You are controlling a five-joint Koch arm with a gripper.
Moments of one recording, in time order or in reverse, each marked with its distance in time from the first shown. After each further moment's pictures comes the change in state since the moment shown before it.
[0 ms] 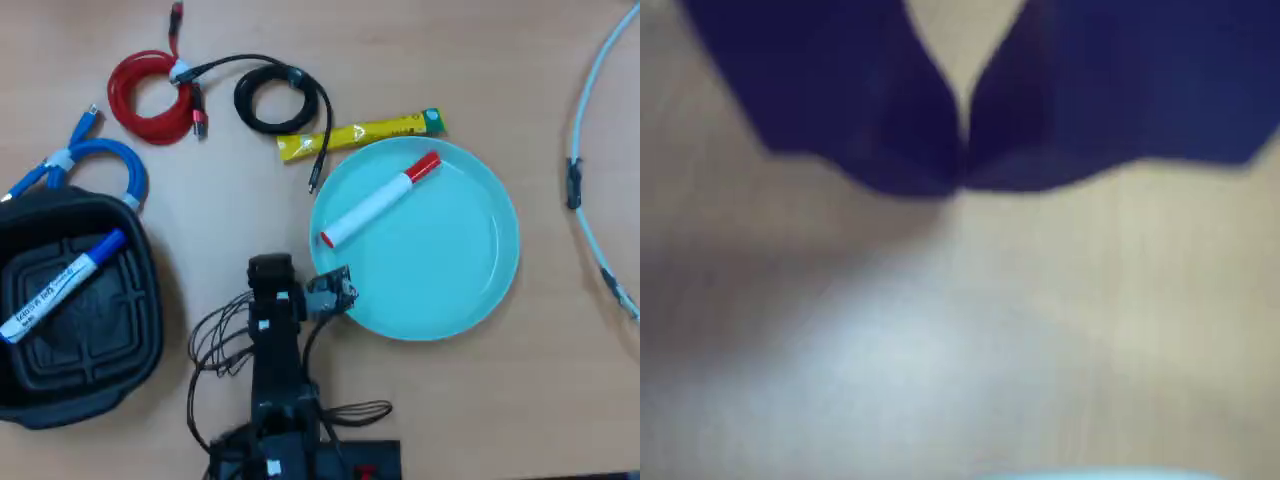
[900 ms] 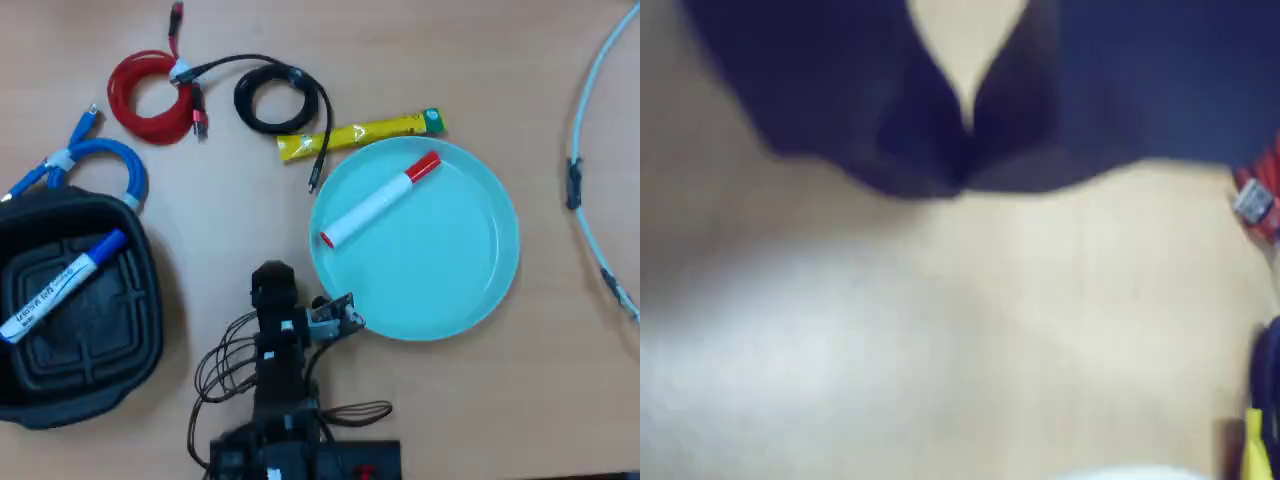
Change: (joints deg) arm 0.1 1.0 17.8 -22.0 0.0
